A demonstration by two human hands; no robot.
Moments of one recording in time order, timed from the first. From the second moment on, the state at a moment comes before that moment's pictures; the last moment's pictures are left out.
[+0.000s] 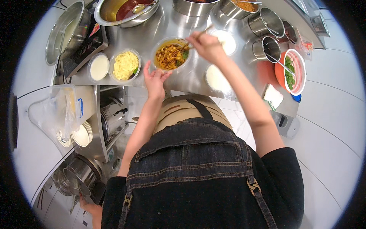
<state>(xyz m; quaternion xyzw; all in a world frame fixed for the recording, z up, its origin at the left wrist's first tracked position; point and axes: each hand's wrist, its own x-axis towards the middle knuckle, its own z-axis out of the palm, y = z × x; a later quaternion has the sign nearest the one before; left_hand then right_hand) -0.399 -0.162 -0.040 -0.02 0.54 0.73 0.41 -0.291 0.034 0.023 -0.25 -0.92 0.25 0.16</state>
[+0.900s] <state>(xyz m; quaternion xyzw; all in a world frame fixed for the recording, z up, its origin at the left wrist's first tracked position) -0.399 -0.162 -0.043 0.02 0.54 0.71 0.45 -0.286 0.000 0.006 -0.36 -0.60 0.64 0.31</state>
